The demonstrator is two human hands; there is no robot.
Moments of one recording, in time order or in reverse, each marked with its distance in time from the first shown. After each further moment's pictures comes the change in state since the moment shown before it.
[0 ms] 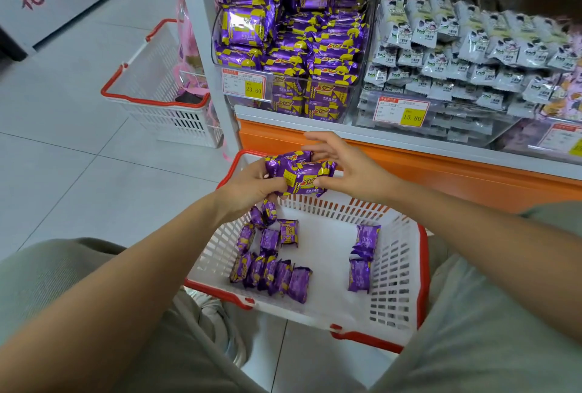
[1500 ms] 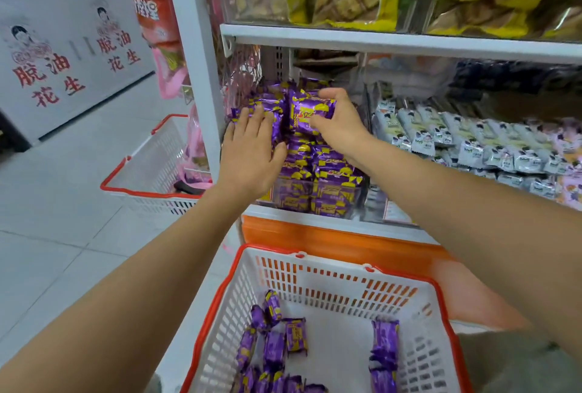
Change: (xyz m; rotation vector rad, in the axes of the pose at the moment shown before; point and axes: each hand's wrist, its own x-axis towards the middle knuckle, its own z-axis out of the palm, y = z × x) left_hand 0.088 0.130 -0.076 1.121 0.688 0.461; right_hand 0.158 -0.078 -0.106 0.075 0.710 0.133
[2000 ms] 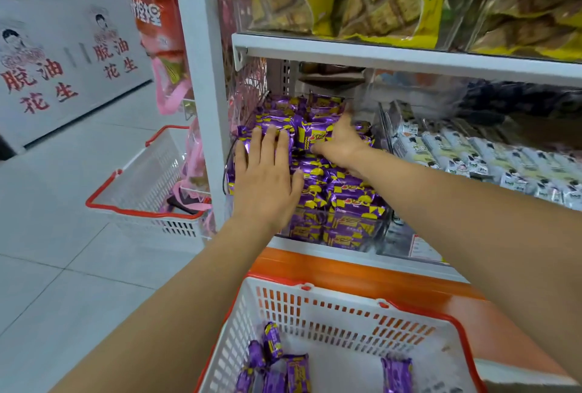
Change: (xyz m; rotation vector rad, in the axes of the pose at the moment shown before) left_hand 0.013 -0.005 0.034 0.090 0.126 0.028; right_hand 0.061 0.023 0.029 -0.208 -0.086 0.227
